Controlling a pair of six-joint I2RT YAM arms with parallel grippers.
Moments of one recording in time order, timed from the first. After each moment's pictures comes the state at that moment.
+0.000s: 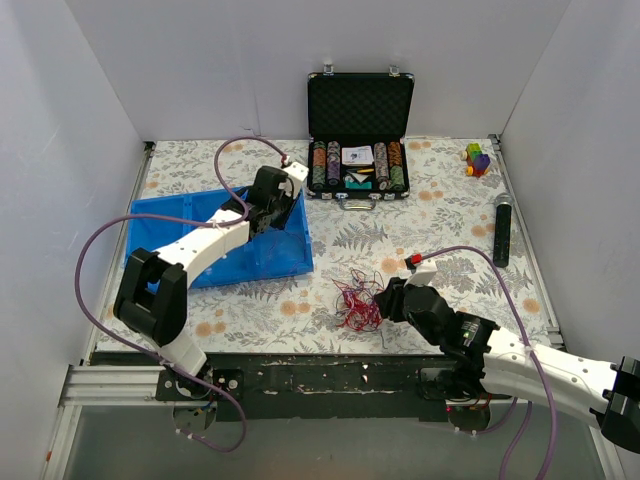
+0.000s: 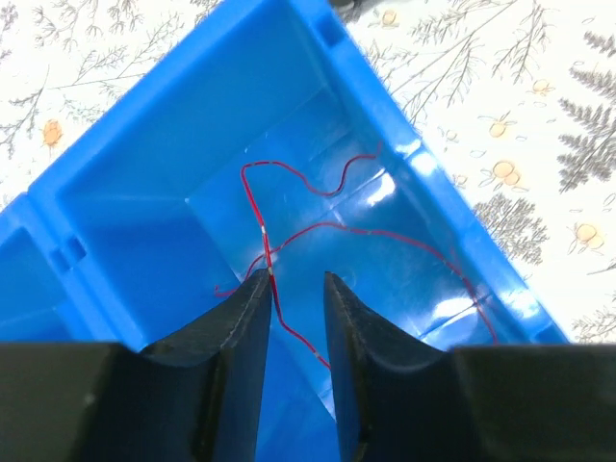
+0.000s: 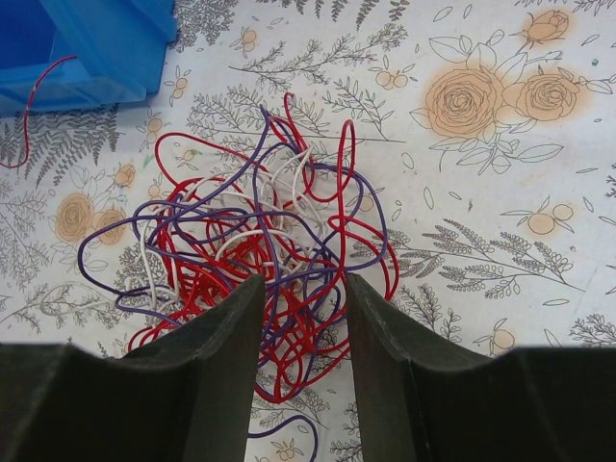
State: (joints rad) left arm -0.51 1.61 1.17 -0.30 -0.19 0.14; right arm 1.04 0.68 0.28 -0.14 0.47 0.68
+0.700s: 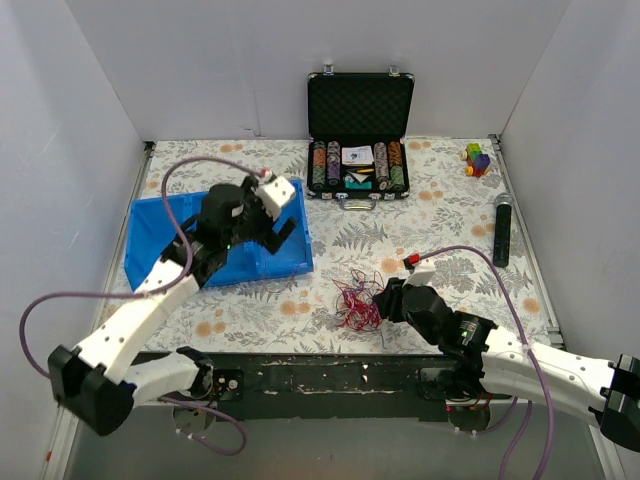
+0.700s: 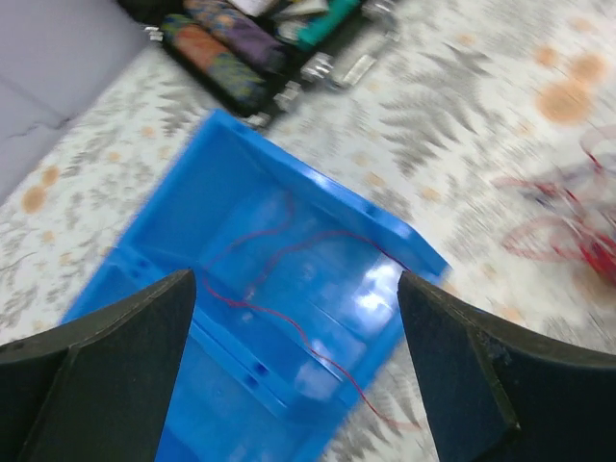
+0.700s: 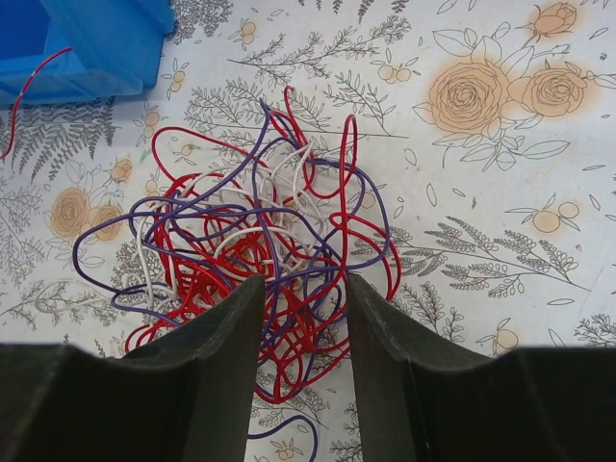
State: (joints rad) left arm -0.52 1.18 1.10 -0.33 0.08 0.32; right arm 1.04 0.70 0.28 -0.13 0.46 0.68
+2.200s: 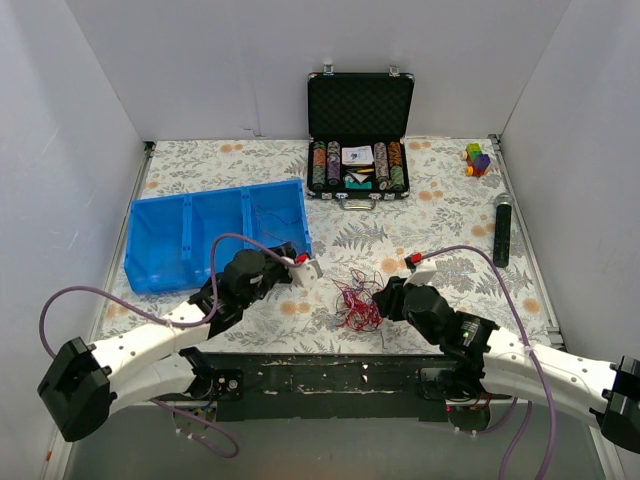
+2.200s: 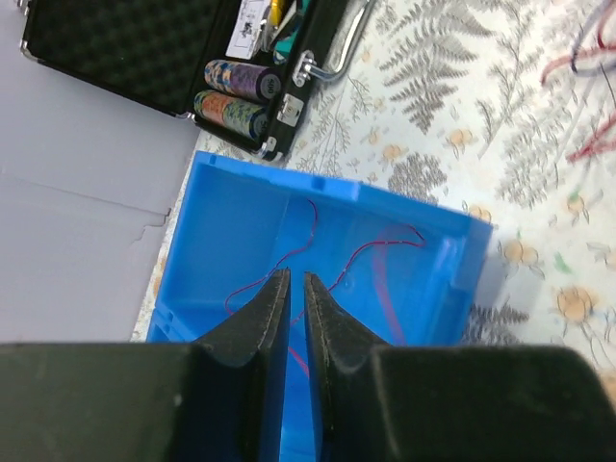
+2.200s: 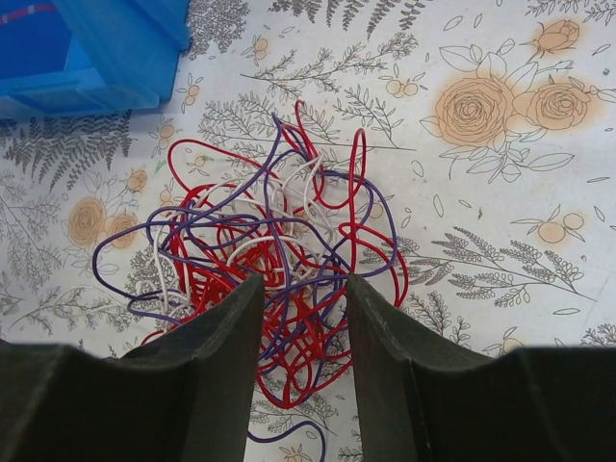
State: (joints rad) left arm -0.81 0.95 0.46 0.21 -0.13 0.85; right arm 1.04 0.68 0.28 -0.11 0.46 0.67
